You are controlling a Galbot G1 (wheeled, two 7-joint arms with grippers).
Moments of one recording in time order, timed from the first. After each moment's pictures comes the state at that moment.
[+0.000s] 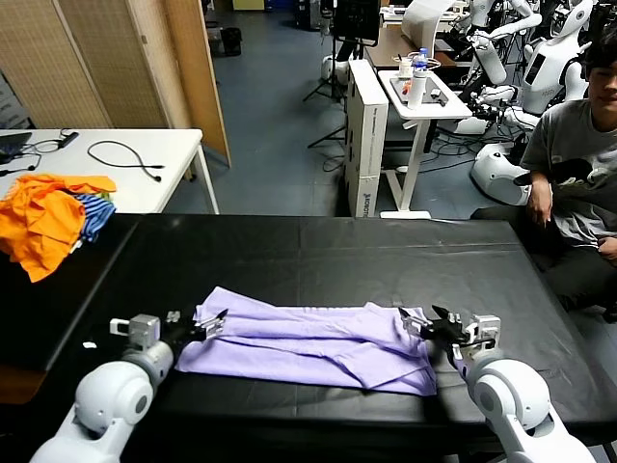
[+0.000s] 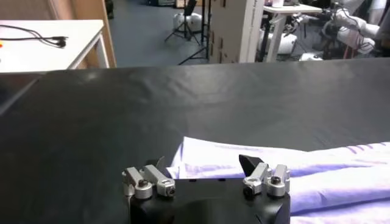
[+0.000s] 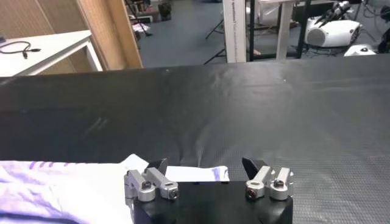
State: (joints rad) left arm 1.30 -1.05 -0.49 -1.99 -0.56 0.67 -0.07; right arm -1.27 1.07 0.50 2.00 0.69 -0.66 0.14
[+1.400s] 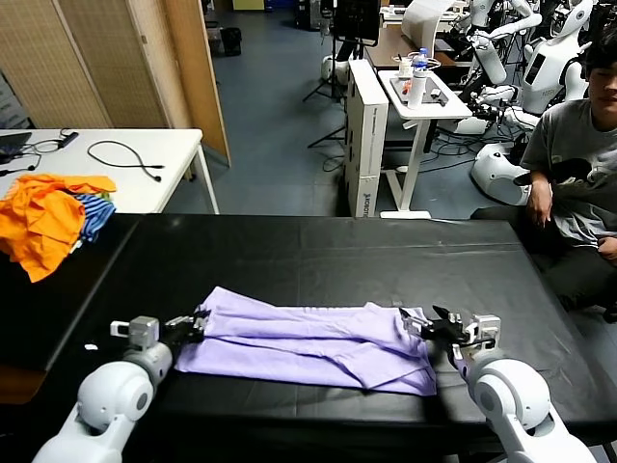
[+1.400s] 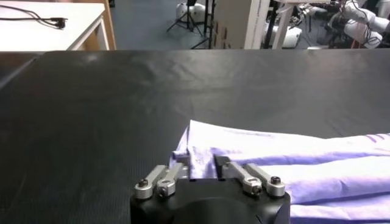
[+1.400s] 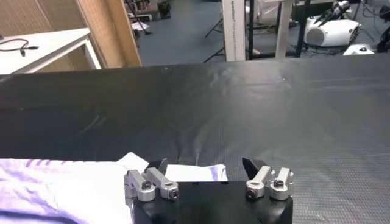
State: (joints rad) left arm 1.29 -1.05 -0.51 -1.95 -0.57 0.65 -0.05; right arm -1.27 1.07 0.49 2.00 0.68 -0.66 0.14
